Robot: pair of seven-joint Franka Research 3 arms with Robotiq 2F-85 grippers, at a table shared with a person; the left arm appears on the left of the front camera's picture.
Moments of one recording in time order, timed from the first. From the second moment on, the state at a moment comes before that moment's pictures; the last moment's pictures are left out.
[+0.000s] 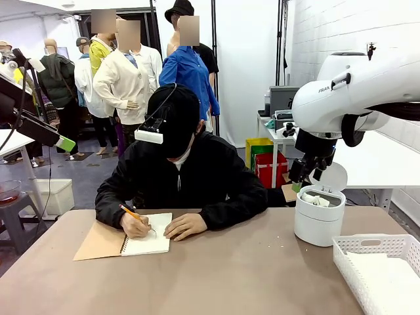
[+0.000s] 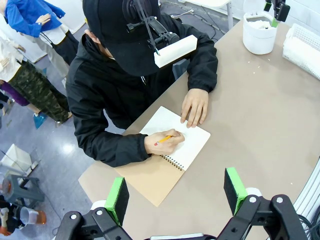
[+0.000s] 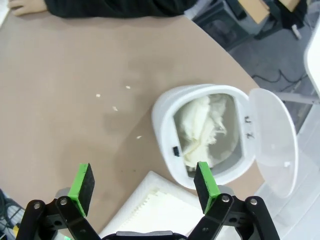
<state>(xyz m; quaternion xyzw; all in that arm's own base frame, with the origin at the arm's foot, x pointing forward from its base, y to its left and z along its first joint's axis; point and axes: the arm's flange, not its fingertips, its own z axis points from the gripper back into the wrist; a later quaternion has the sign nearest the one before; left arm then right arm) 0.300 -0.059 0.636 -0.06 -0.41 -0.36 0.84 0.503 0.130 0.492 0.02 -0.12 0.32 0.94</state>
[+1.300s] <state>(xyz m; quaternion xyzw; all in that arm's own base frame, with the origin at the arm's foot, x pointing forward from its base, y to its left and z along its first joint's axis) 0.300 -0.059 0.636 -0.06 -0.41 -0.36 0.84 0.502 0.128 0.492 0.02 -0.11 0.33 0.94</state>
